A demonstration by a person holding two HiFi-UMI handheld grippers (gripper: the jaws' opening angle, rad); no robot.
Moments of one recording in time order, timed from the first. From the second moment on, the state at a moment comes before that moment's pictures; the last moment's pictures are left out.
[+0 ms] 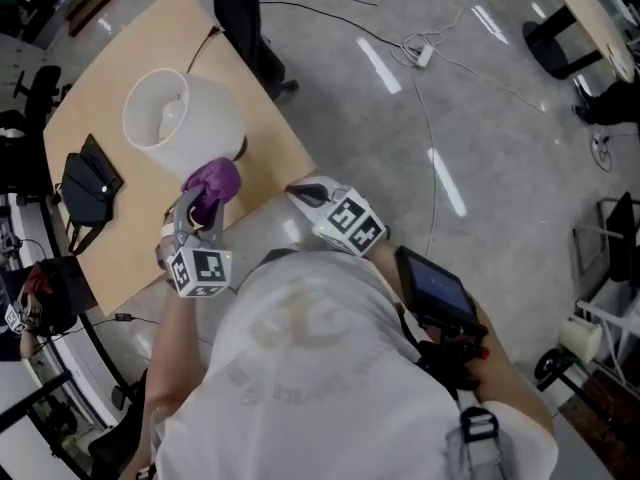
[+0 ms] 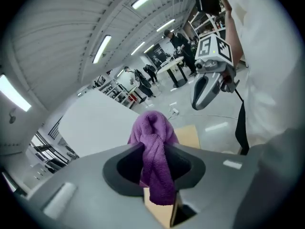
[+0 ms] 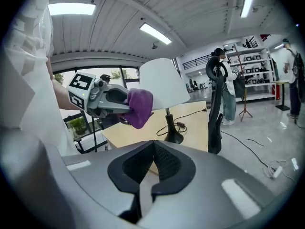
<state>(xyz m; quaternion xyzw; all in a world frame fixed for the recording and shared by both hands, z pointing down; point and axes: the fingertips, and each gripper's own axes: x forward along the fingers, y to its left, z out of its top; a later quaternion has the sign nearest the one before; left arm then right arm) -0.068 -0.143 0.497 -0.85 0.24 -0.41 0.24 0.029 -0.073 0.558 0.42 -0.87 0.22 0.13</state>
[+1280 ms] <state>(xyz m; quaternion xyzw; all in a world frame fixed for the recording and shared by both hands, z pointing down) -0.140 -0.172 0.487 -0.92 0.33 -0.21 0.04 0.010 -0.083 0.563 0.46 -0.85 0.21 0.15</state>
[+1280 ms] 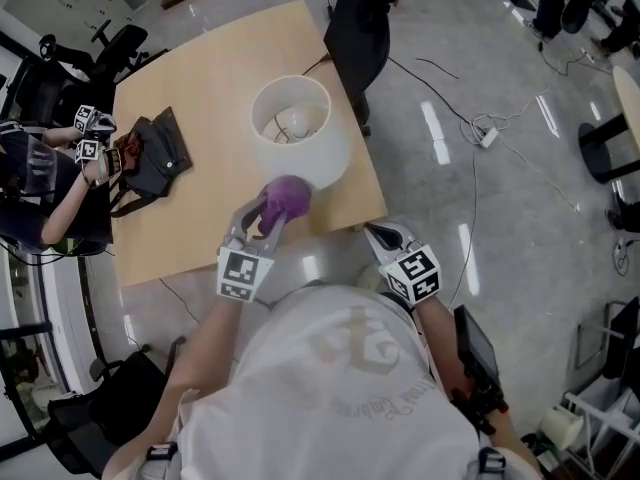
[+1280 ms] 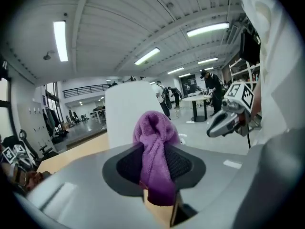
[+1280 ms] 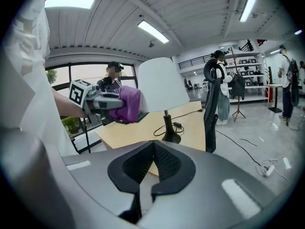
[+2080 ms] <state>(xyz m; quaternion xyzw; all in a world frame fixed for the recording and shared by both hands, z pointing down) -0.182 -0.211 0.520 -0.87 0.44 -0.15 -0.18 0.012 -0.082 0.566 0.46 -0.85 0.22 0.14</state>
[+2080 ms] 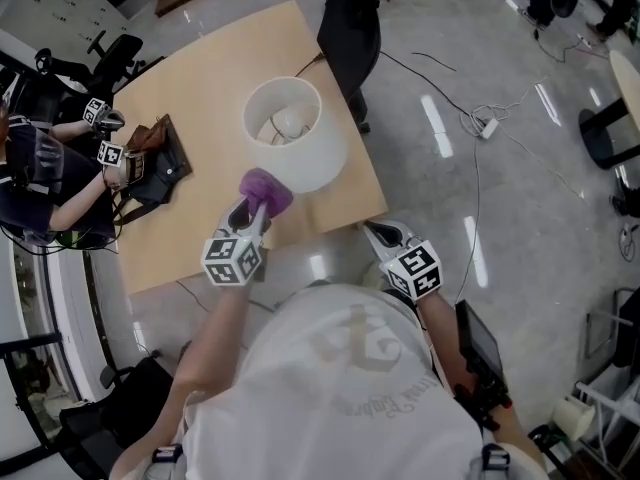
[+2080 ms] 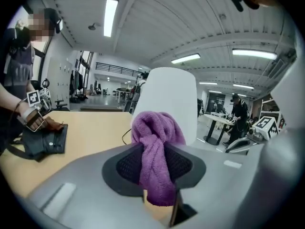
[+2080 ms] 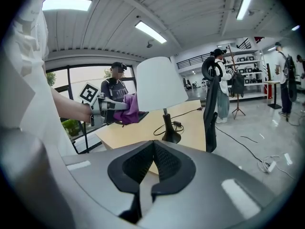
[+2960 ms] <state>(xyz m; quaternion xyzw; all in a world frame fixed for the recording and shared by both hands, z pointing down) -0.076 -0.308 0.361 -0.79 0.20 -0.56 0.14 0.019 -0.062 0.570 0.47 -0.84 0.24 0.12</state>
